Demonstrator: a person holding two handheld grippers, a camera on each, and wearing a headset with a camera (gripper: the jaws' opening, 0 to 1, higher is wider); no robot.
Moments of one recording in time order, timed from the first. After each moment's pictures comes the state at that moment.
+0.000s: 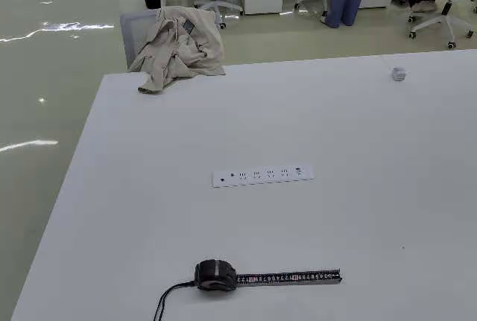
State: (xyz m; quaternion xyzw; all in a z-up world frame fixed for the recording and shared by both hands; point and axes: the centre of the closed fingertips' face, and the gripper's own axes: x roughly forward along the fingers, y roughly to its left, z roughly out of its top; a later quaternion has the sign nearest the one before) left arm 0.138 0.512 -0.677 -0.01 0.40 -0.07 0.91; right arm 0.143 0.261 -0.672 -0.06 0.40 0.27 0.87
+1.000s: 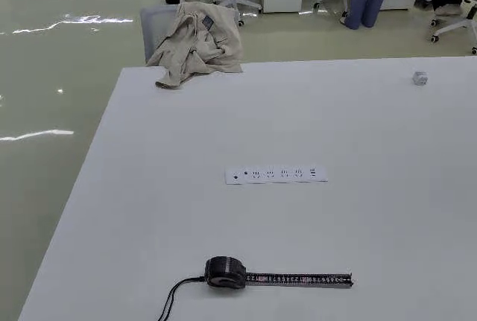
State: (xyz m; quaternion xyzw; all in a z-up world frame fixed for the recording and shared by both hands) left arm 0.153 0.503 -0.685 -0.01 0.40 -0.05 0.91; right arm 0.149 0.260 -0.680 -0.07 0.41 0.26 0.87
